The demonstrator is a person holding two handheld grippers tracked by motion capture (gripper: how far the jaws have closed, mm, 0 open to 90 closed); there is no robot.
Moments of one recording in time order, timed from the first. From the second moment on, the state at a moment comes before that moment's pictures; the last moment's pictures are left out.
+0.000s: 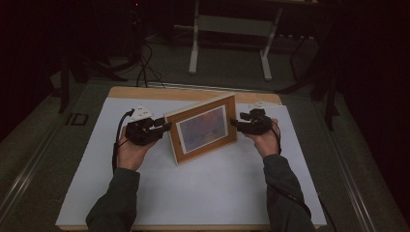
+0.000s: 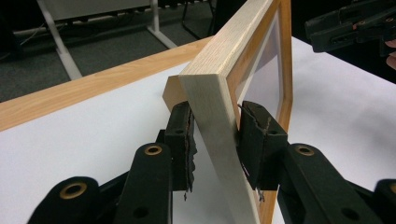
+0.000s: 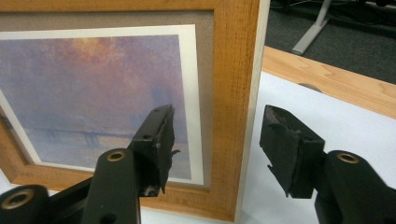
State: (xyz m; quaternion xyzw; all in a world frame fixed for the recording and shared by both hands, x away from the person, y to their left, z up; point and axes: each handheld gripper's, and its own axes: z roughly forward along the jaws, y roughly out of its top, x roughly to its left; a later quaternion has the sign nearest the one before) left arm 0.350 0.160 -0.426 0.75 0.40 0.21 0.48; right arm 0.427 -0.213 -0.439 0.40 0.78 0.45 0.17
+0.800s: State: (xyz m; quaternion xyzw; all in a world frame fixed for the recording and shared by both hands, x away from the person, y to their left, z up) left arm 0.360 0.166 -0.422 0.77 0.38 0.17 0.48; right arm 0.466 -0.196 -0.433 0.38 0.79 0.45 0.15
